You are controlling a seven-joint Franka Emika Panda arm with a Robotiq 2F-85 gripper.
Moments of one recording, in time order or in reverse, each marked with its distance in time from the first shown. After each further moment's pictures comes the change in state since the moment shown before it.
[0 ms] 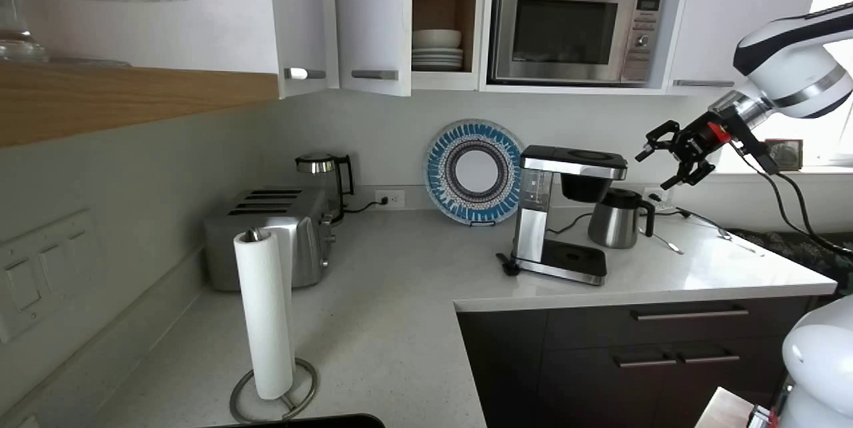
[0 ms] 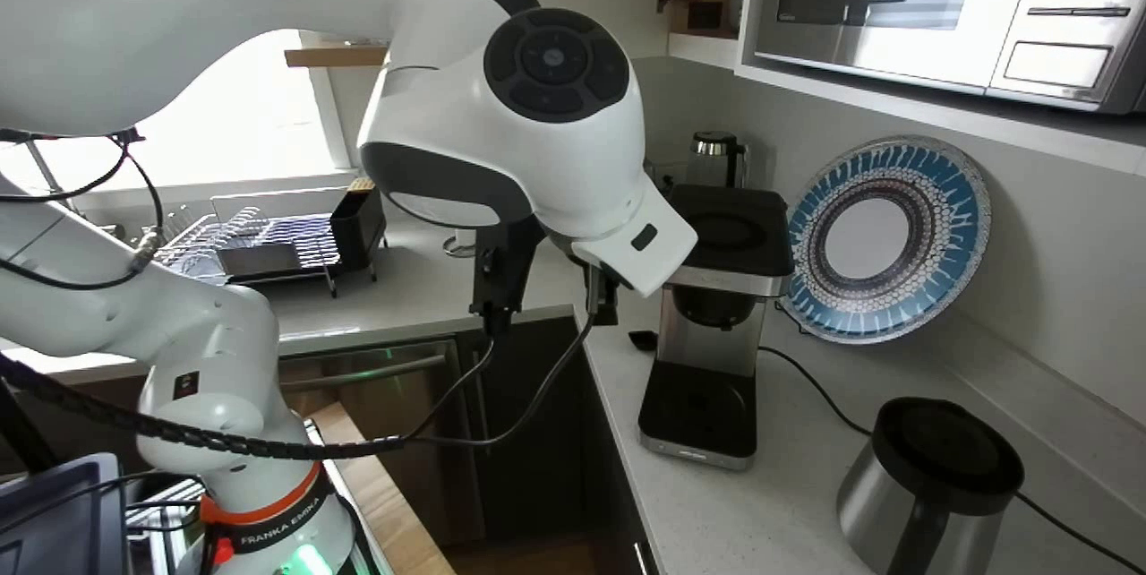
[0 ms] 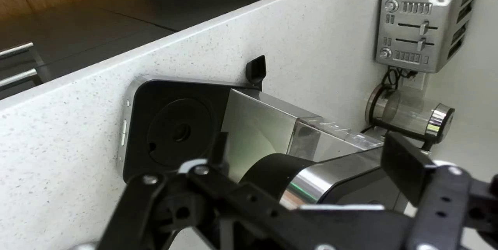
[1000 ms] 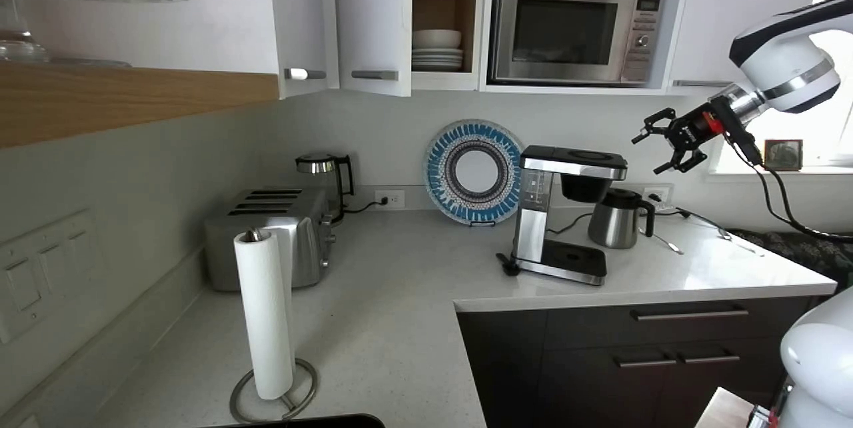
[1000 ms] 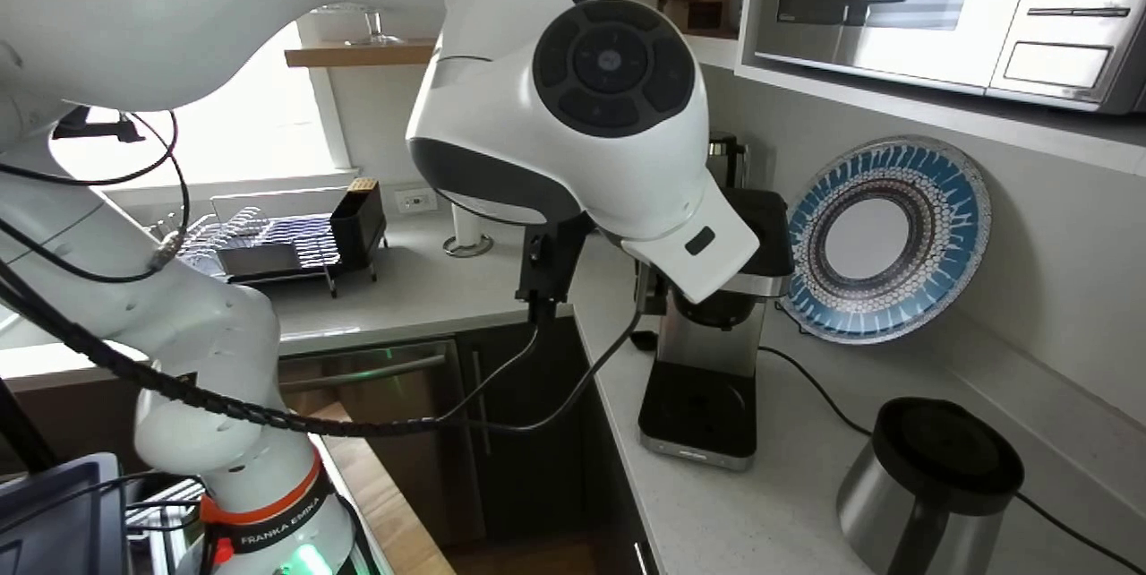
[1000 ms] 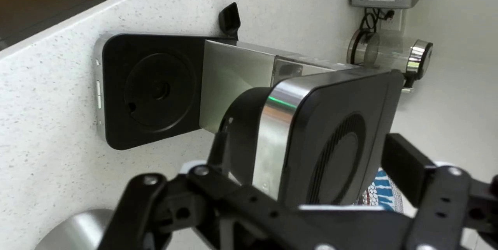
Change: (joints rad) arm -0.019 0.148 -0.027 0.129 0.184 0.019 0.006
